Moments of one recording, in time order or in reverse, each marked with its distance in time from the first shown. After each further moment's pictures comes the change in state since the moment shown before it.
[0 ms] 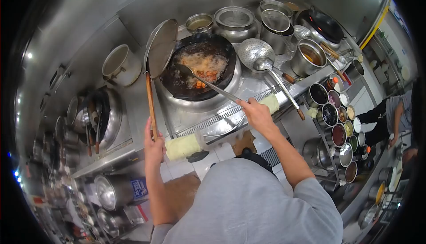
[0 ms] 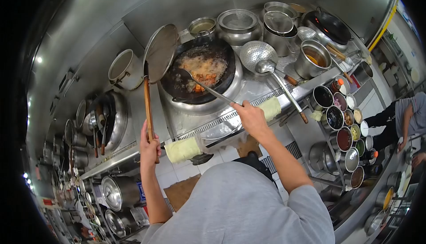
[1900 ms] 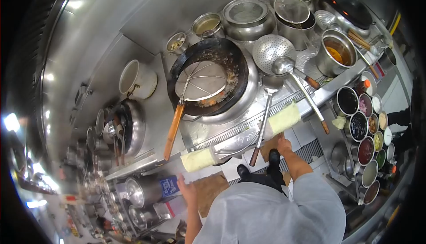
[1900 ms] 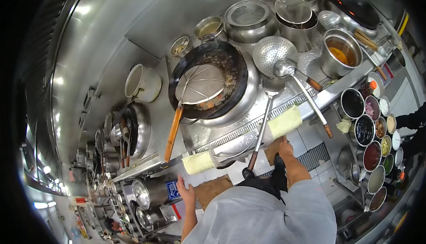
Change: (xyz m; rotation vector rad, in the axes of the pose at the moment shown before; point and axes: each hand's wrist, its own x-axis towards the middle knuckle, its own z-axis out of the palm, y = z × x) left_hand -0.076 -0.199 0.016 0.917 0.395 0.179; right_hand -0.156 0.253 0.275 -0.170 -0.862 0.602
